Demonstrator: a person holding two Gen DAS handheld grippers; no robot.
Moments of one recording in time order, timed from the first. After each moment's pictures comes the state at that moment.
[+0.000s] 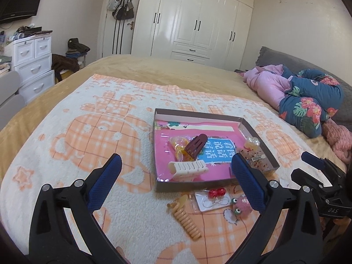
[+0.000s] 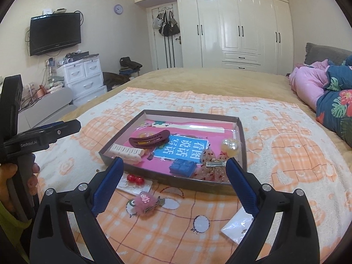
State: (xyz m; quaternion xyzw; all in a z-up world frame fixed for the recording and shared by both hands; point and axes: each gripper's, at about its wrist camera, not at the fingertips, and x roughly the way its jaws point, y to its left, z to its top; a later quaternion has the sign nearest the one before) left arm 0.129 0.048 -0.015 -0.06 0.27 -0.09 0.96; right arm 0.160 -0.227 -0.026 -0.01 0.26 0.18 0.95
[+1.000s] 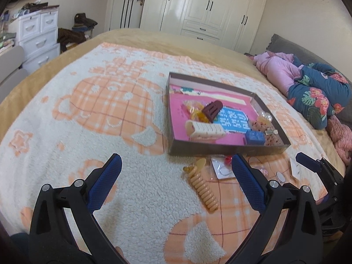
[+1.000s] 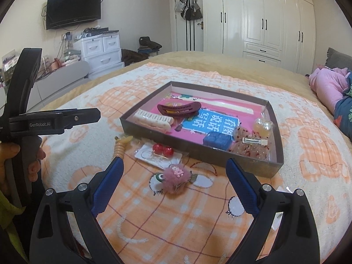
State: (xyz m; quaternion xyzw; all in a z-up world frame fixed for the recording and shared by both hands) left arm 0.126 0.064 -0.059 -0.08 0.36 -0.08 0.93; right arm 0.148 -0.183 -0.066 -0.06 0.31 0.23 0.92
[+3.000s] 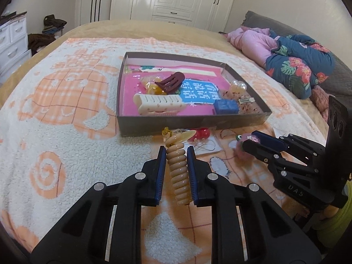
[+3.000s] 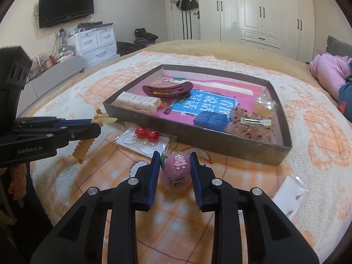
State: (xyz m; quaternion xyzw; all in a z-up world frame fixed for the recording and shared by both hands) left arm 0.124 0.012 -0.079 -0.04 0.38 -0.16 0.91; right arm 0.170 -0.198 -0.096 -0.04 0.34 0.23 0.91
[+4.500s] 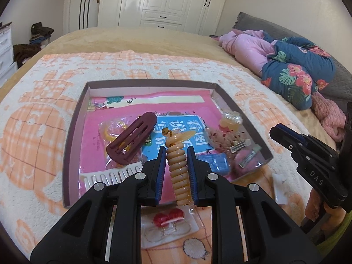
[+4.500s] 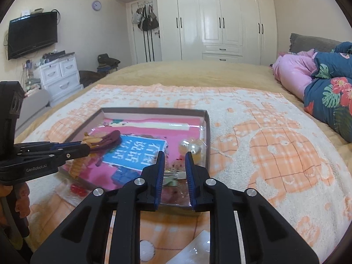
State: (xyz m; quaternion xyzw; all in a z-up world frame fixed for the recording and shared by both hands) left arm 0.219 -0.049 -0.068 -0.03 0.37 -0.19 0.91; right arm 0.235 -0.278 -0.063 0.00 0.29 0.11 0.95
